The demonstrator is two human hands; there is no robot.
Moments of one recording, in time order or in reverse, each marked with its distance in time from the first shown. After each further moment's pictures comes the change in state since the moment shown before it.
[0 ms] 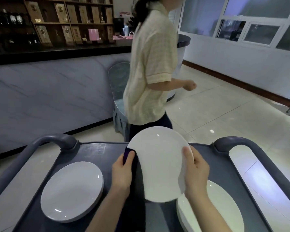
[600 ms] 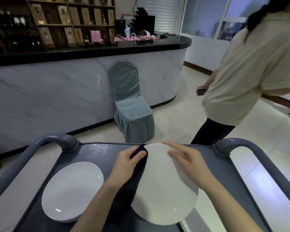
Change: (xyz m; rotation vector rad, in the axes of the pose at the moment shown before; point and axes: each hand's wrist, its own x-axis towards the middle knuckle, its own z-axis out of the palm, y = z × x) left_hand 0.016 0.023 -0.008 0.353 -0.337 0.301; right_hand 0.038 -0.010 -0.015 -0.351 -0.618 -0.232
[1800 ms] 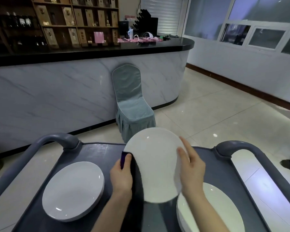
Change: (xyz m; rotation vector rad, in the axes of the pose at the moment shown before) left_hand -0.020 -0.018 0.025 -0.316 0.544 -0.347; right_hand -0.011 -0.011 0.039 0.297 0.576 0.173
